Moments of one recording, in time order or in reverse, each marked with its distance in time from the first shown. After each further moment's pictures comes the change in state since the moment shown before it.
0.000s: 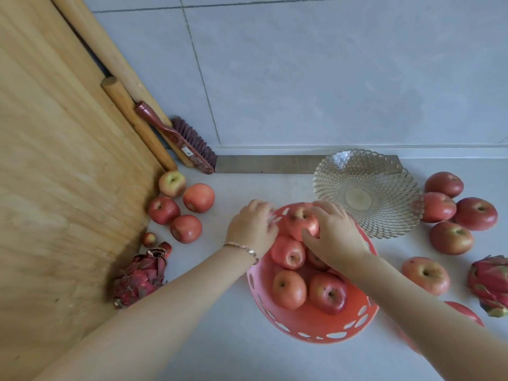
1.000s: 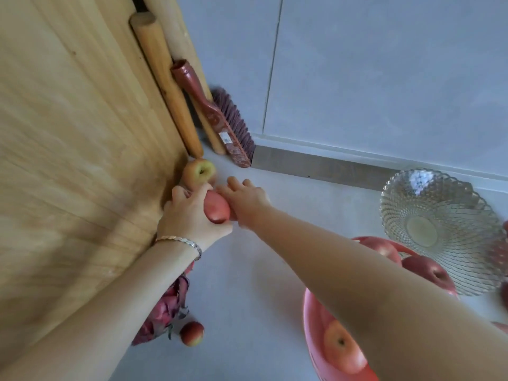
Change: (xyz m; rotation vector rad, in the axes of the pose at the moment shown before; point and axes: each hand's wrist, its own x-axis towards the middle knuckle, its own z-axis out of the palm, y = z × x) left_hand 0.026 -0.172 -0.067 -0.083 0.076 -0.518; right_hand 0.184 -0.154 0.174 -0.450 -0.512 -0.394
